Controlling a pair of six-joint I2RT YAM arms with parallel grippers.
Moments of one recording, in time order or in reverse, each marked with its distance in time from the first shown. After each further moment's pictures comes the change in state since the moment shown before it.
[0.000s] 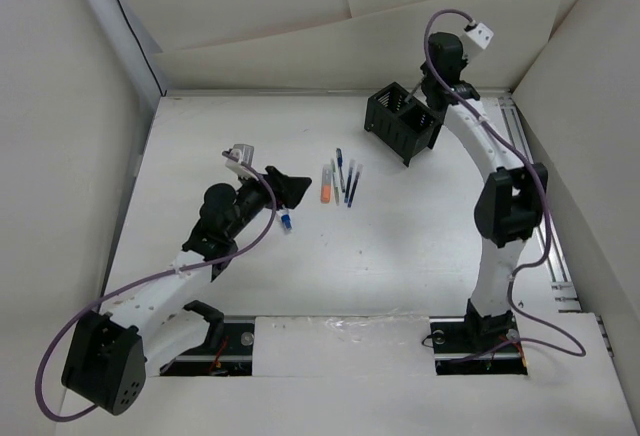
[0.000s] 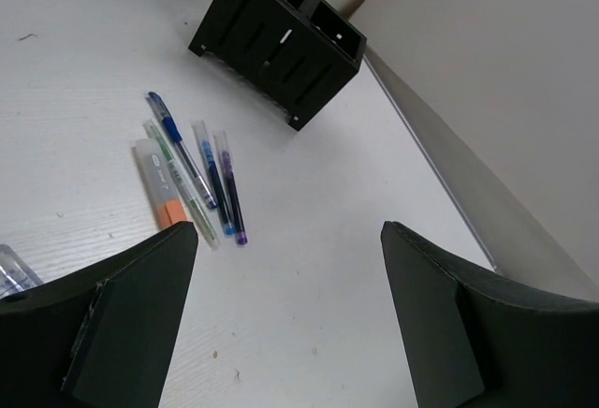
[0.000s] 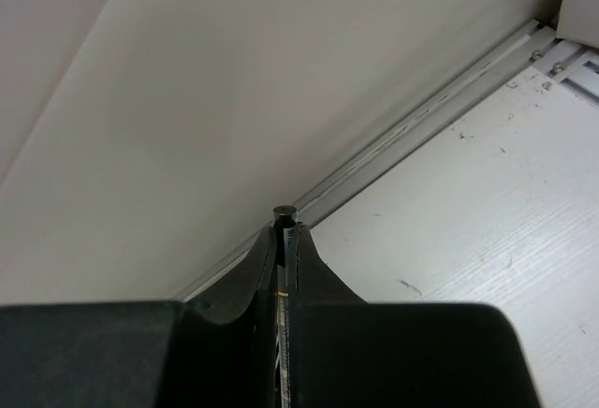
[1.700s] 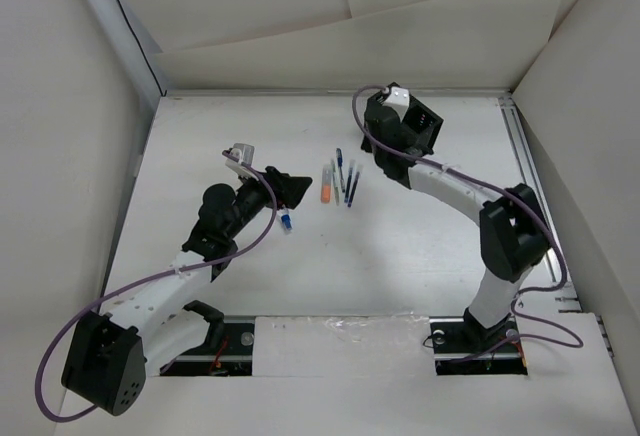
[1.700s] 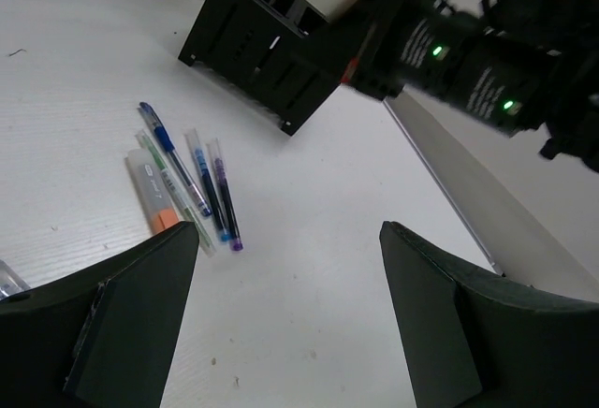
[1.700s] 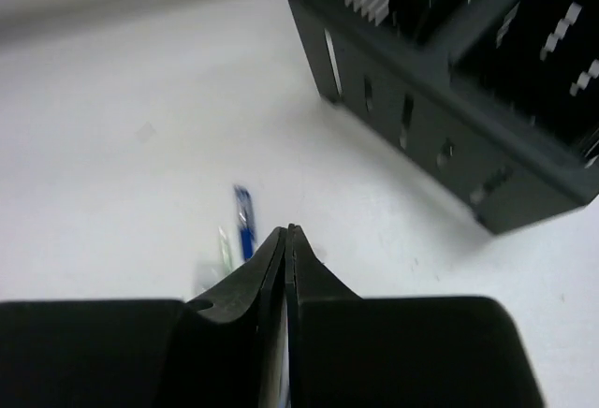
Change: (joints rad) left arm 0.000 0.010 0.000 0.032 0.031 0.013; right arm 0.354 -0.216 -0.526 0.137 -0.079 -0.135
